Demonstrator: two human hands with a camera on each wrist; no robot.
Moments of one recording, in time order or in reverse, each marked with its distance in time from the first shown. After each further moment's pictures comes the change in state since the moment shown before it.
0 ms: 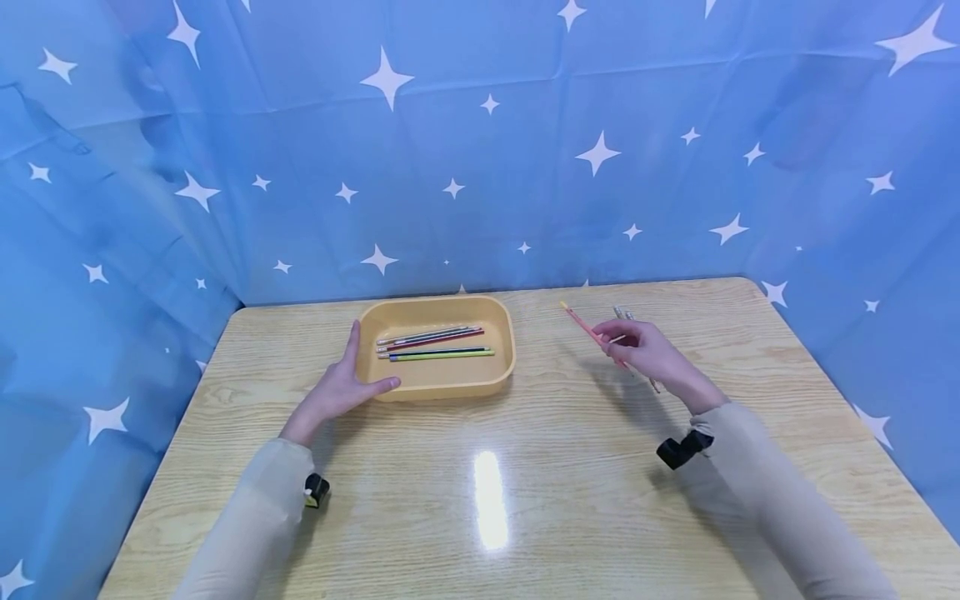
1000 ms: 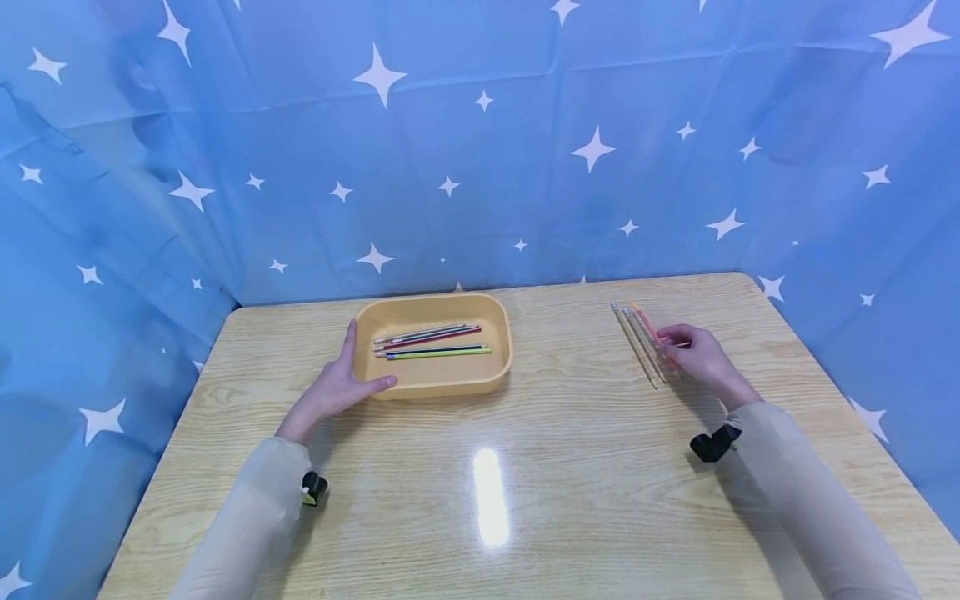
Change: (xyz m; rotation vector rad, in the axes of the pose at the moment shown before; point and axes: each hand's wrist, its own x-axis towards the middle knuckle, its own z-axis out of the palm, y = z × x) left_hand 0.000 0.003 -0.002 0.032 -0.016 -0.018; right_hand -0.020 0.070 -0.048 -0.131 0.206 0.128
